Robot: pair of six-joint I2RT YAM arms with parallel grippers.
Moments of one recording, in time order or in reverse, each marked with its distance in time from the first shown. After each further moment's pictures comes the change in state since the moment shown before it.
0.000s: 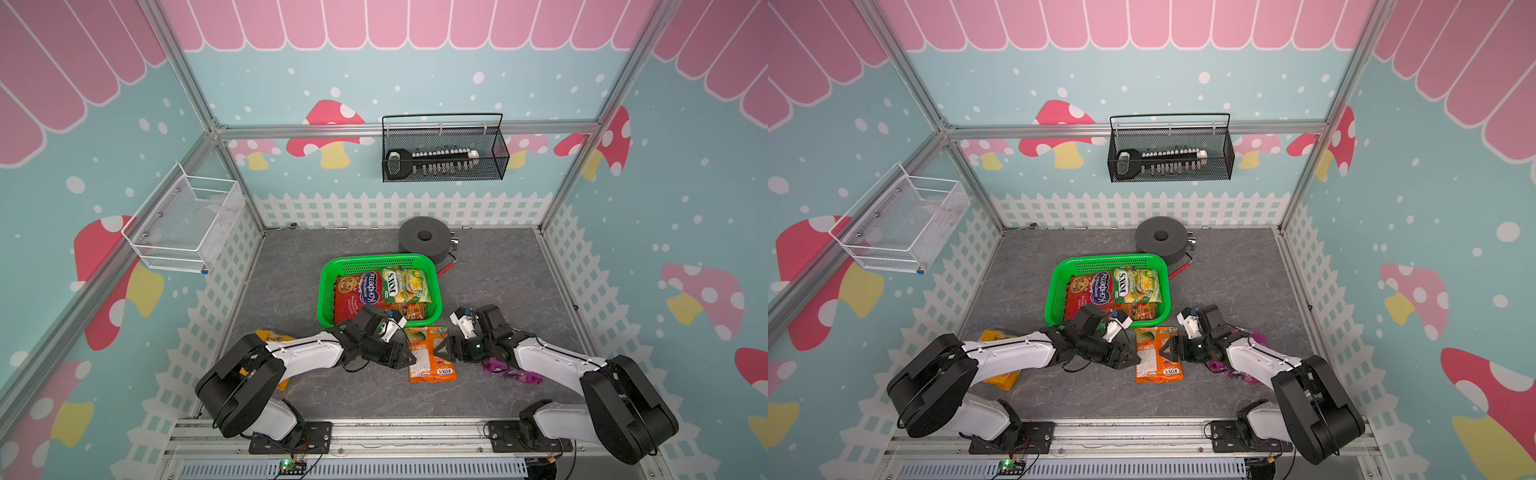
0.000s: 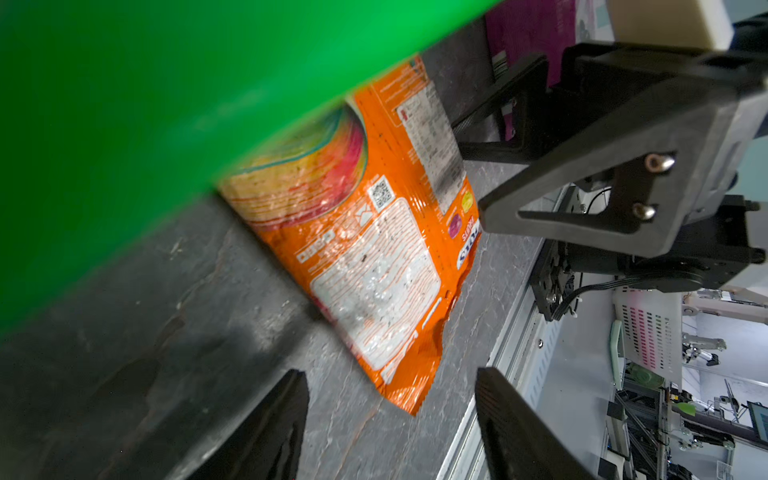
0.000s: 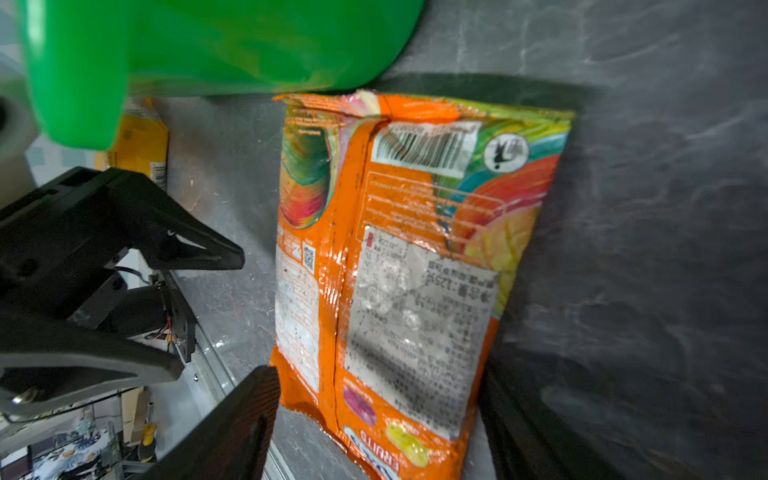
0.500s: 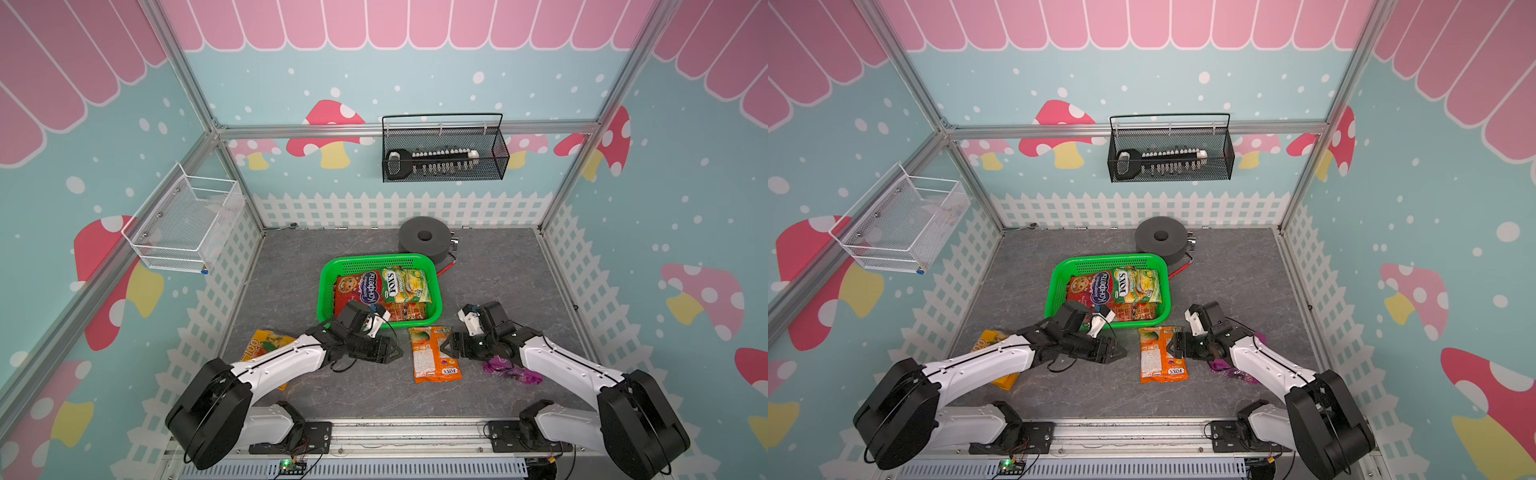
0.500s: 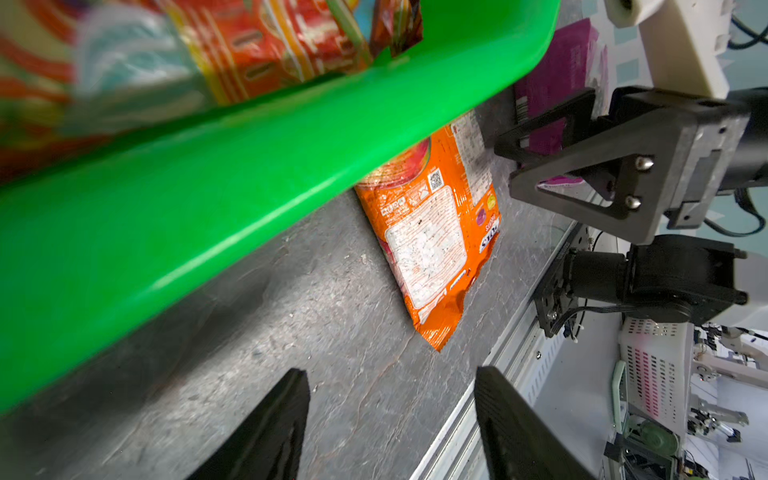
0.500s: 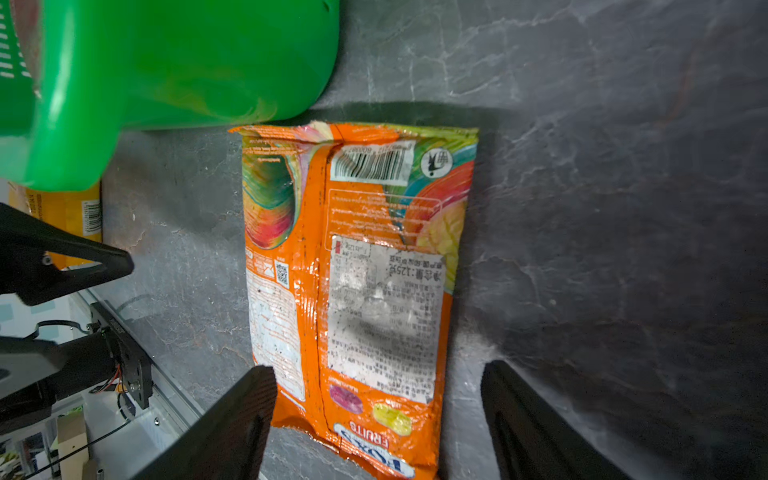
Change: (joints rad) left arm 0.056 -0.172 -0.008 -0.193 -0.071 -0.032; right arm 0.011 -0.087 0.074 -0.222 0.214 0.032
